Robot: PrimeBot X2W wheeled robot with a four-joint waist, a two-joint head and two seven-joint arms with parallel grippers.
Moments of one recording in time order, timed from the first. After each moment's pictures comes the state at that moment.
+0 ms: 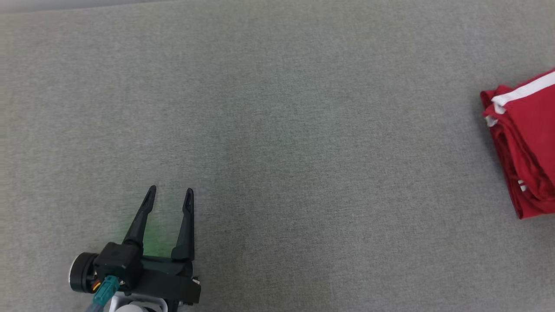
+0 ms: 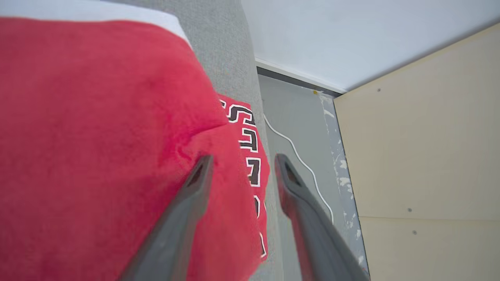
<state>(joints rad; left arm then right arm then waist) -0.19 0.07 -0.10 0.17 -0.17 -0.13 -0.26 -0.74 -0.73 0.15 0.80 0.17 0.13 0.29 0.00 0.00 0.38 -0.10</state>
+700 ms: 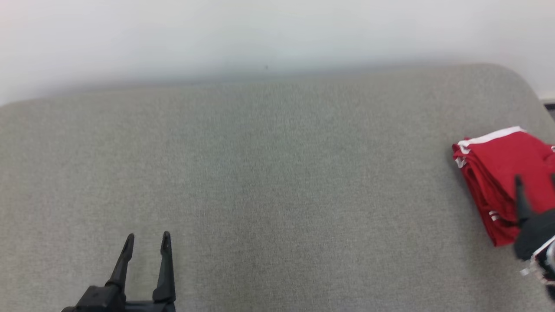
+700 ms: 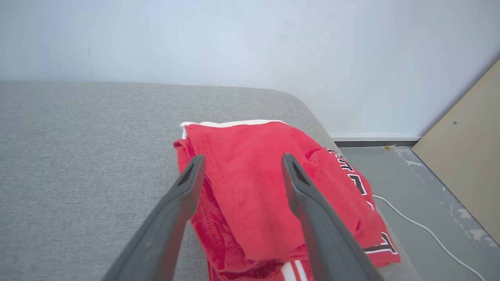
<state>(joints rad) -0.04 0.05 -0.03 0.17 -0.19 -0.11 -0.26 -0.39 -0.45 -0.05 0.61 0.24 0.13 -0.03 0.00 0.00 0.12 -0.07</state>
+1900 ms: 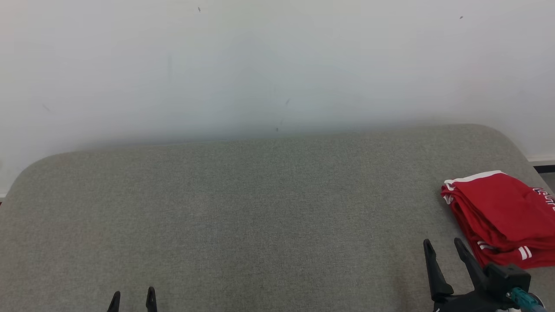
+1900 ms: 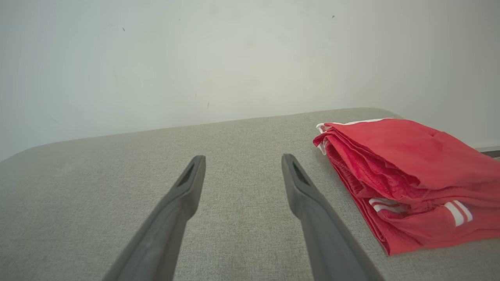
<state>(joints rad) 0.10 0.05 0.06 0.25 -0.16 -0.10 -0.26 -0.06 -0.18 0.06 0.35 0.29 0.13 -0.19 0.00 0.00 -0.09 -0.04</state>
